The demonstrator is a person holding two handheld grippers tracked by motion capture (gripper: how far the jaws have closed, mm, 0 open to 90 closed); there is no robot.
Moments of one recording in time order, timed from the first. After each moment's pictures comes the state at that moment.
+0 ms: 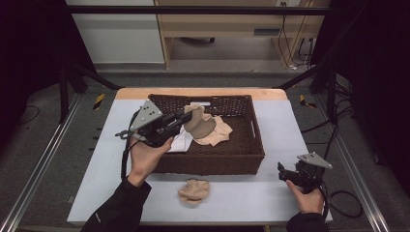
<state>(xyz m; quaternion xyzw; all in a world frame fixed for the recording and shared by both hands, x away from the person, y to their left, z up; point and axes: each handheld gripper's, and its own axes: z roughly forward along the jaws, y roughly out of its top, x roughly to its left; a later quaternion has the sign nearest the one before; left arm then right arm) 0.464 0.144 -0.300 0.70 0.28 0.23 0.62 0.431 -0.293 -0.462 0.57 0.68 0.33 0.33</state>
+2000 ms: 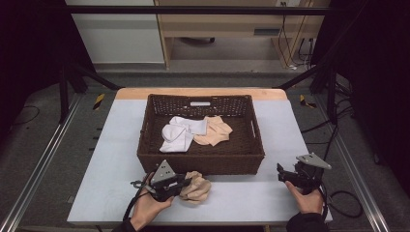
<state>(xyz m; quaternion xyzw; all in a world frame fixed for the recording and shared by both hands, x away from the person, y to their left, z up) 0.413 0.147 -0.461 0.82 0.31 0.11 0.46 0.429 -0.291 -0.463 0.56 0.69 0.33 0.32</state>
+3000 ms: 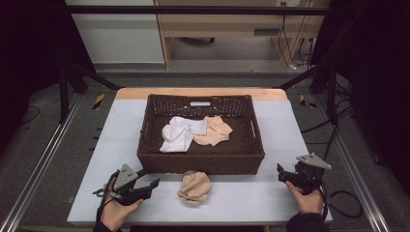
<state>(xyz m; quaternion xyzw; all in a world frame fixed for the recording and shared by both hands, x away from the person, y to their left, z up) 0.399 0.243 -0.466 0.78 0.40 0.21 0.44 0.428 -0.291 -0.463 0.57 0.69 0.33 0.32</state>
